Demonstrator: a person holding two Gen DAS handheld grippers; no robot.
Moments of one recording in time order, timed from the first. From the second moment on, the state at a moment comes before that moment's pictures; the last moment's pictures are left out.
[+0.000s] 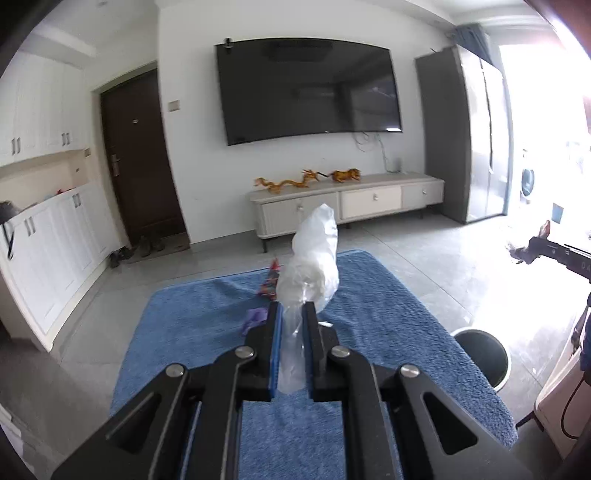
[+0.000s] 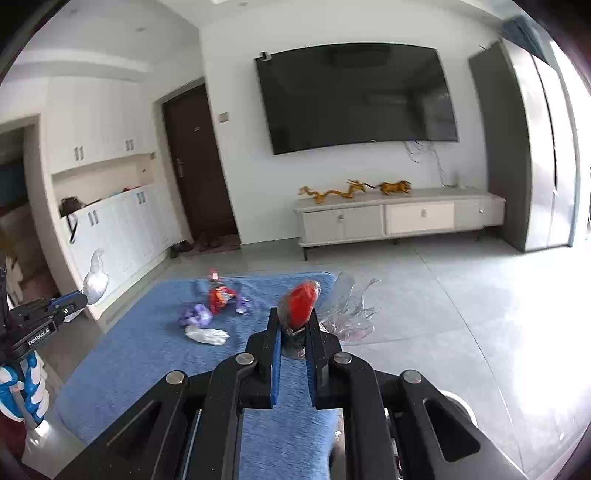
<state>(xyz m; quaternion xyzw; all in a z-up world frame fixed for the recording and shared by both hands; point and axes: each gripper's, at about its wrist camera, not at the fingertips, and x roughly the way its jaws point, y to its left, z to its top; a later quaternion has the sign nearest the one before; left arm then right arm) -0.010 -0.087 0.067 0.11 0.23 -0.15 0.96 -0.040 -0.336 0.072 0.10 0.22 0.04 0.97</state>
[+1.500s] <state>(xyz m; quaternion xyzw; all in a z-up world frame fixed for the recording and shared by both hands) 0.094 -0.486 -0.157 0.09 0.57 -0.42 0.70 -0.020 -0.539 -0.207 0.31 0.43 -0.10 0.84</state>
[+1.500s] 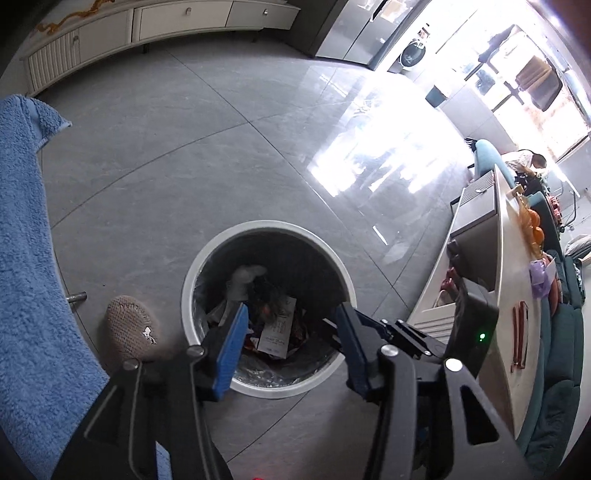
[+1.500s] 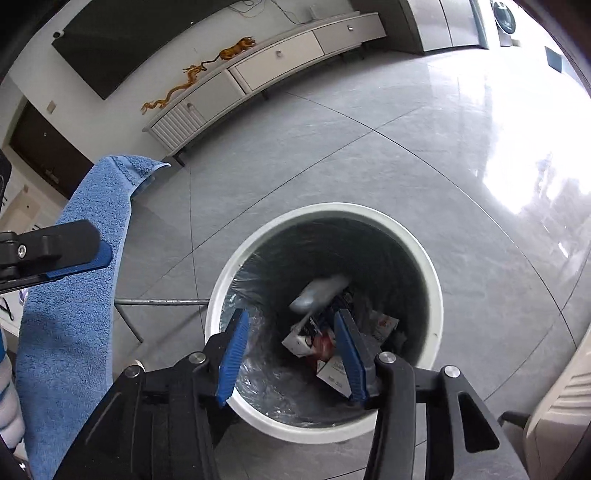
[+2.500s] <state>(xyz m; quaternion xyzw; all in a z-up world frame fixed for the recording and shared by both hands) 0.031 -0.165 0.033 0.03 0.31 -0.22 0.93 -0.072 -0.395 0.062 0.14 0.21 -0.06 0.97</state>
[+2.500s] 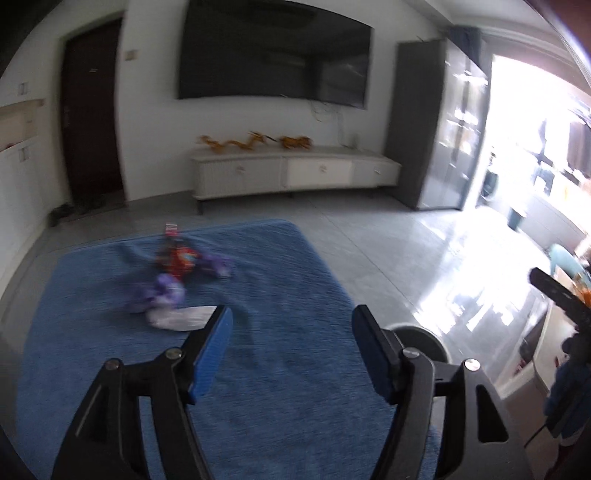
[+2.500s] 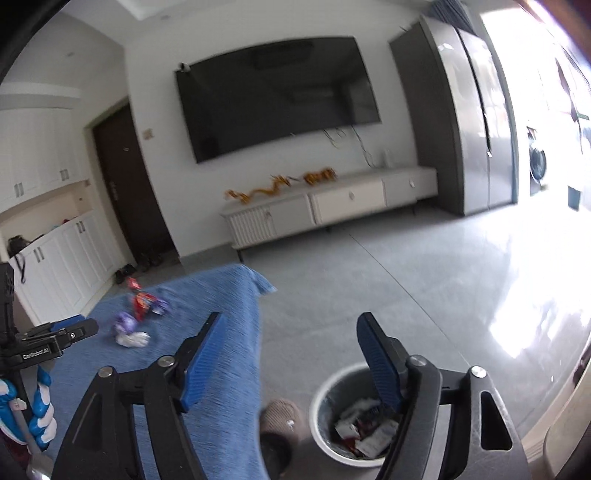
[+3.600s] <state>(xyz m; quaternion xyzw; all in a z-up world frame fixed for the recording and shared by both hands) 0.002 0.070 0.035 -0.06 0.24 0.01 0.97 0.018 -0.204 0.082 0.04 0.26 0.06 0.96</state>
